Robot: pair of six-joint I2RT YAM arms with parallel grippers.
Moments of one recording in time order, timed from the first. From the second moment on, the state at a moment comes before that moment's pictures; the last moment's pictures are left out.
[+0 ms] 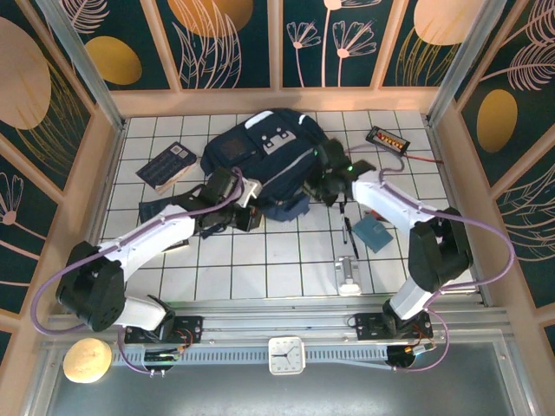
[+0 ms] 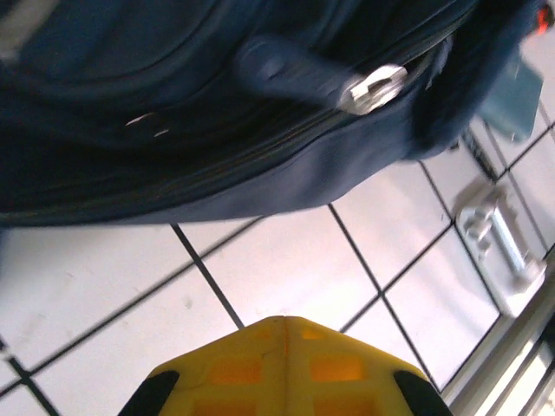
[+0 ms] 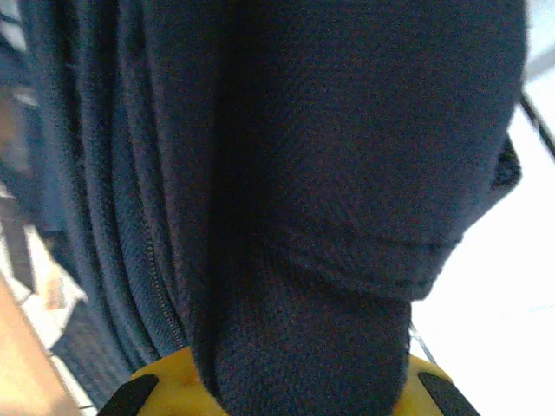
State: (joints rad) left arm -0.59 1.41 0.98 -0.47 0.36 -0.30; right arm 0.51 1.63 1.30 -0.63 -0.13 1.12
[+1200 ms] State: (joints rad) left arm -0.40 1.43 1.09 0.00 0.82 -0.72; right arm 0.38 1.54 1.56 -0.81 -0.43 0.78
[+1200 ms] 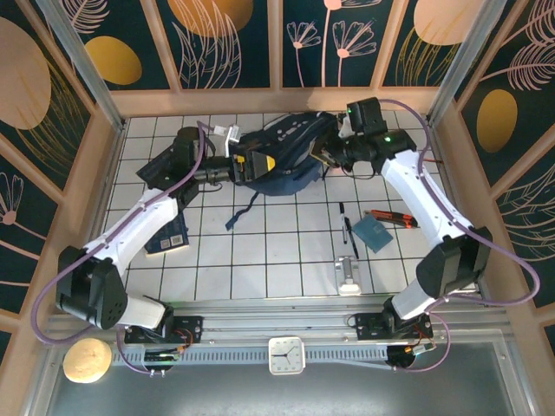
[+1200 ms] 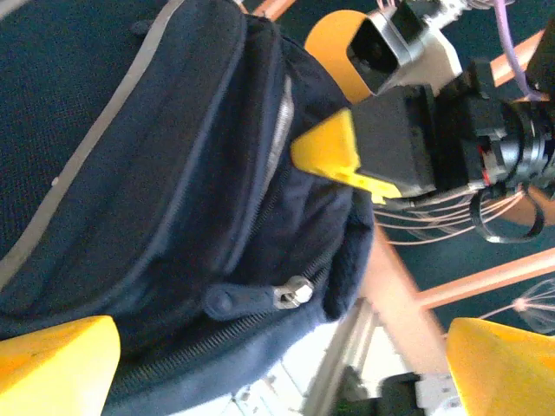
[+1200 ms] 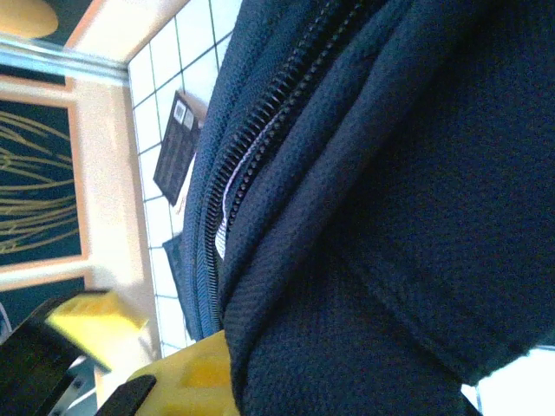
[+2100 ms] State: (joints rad) left arm -0.43 1.53 1.11 0.11 1.07 -0.90; right arm 0.37 1.49 1.50 -0.73 -0.53 0.78
